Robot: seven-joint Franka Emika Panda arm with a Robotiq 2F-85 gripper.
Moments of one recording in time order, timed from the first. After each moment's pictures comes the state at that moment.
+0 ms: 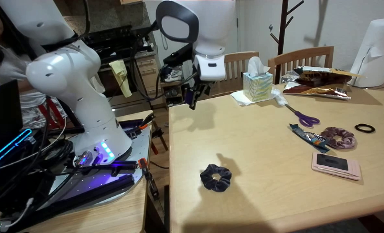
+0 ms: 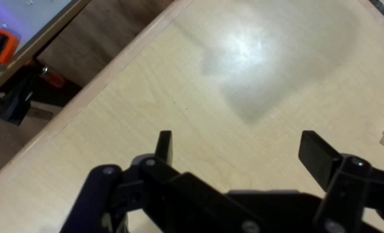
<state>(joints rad) -0.12 -0.09 -0.16 -2.54 0.38 2.13 0.33</state>
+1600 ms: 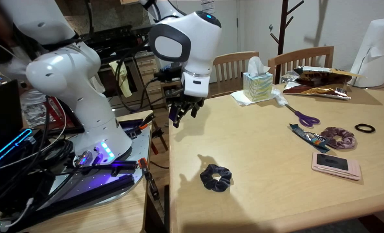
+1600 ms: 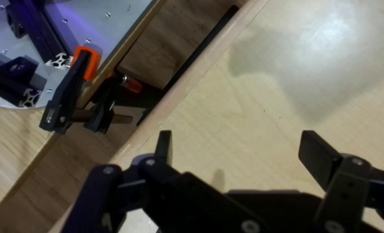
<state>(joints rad) -0.12 -0.07 -0.15 -2.67 0.11 2.23 0.57</state>
